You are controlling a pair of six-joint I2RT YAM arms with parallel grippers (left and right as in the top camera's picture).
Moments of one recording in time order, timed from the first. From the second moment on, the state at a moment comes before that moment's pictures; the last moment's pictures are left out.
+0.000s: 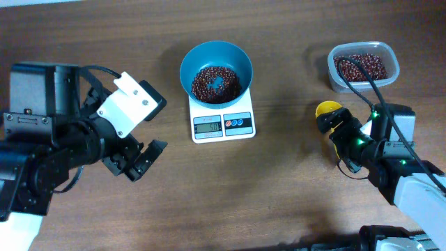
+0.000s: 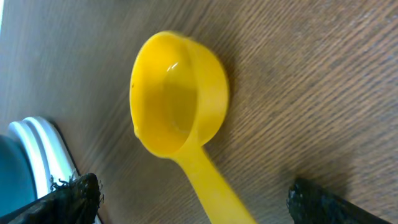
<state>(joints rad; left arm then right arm) -0.21 1.04 1.10 -1.01 0.31 0.63 -0.14 1.12 0.31 -0.08 -0.23 0.86</state>
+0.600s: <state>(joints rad) -0.21 1.04 1.10 -1.01 0.31 0.63 -0.14 1.12 1.08 -0.63 -0.30 0.91</state>
